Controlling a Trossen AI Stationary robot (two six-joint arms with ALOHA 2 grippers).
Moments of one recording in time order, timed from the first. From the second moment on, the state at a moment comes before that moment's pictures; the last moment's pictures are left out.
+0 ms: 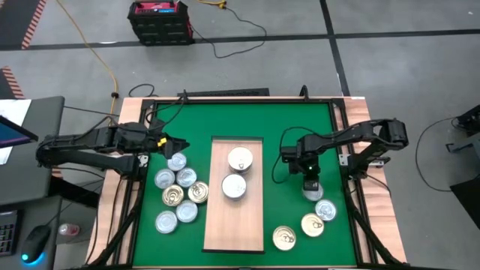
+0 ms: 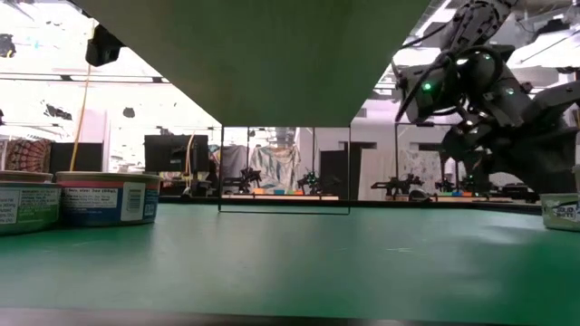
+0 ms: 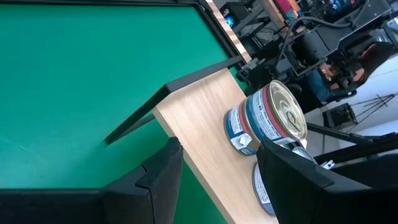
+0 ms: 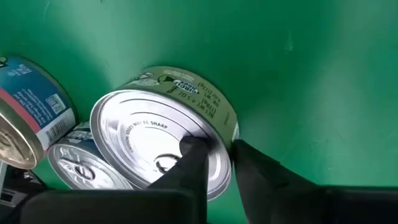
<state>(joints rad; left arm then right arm) 0.02 0.62 0.80 -0.55 -0.25 -0.91 -0.11 1.56 0.77 -1.03 -0.29 0.01</state>
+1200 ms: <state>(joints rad) 0.02 0.62 0.80 -0.51 -0.26 -0.86 -0.43 1.41 0.81 -1.05 -0.26 -0.19</state>
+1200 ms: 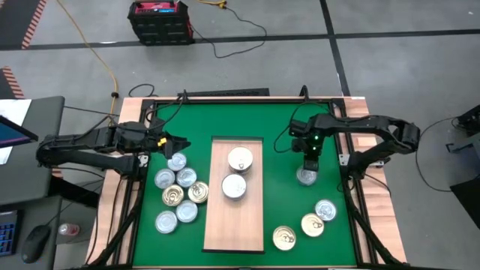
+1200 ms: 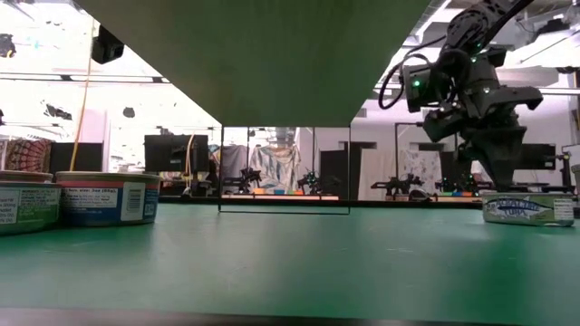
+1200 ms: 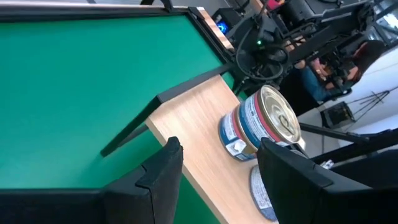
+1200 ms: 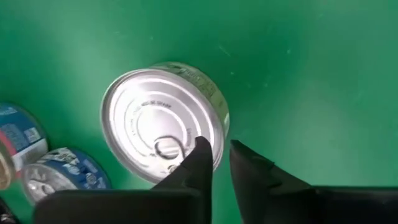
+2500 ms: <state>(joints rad) 0.02 0.62 0.80 -0.51 -0.30 -0.78 -0.76 1.46 0.84 -1.03 -0.26 -0.16</state>
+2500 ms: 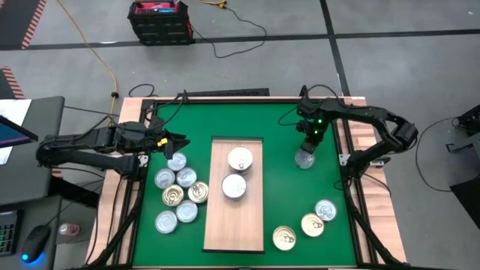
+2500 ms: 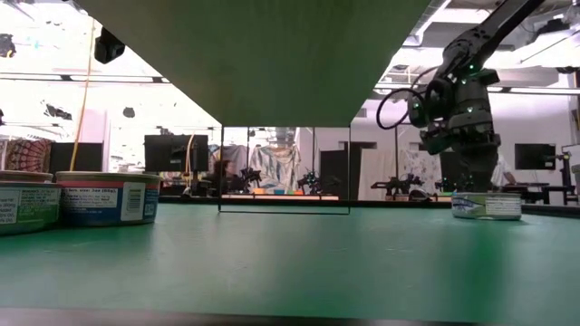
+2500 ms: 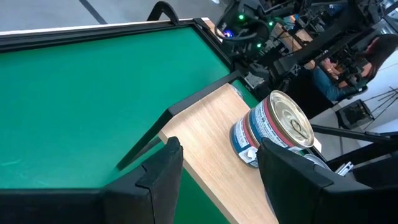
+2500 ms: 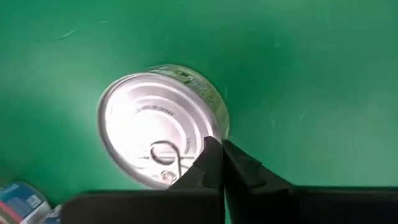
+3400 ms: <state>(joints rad) 0.02 0.62 0.80 -0.50 -0.29 -0.80 -0.62 1.46 0.79 -0.94 -0.11 -0.22</state>
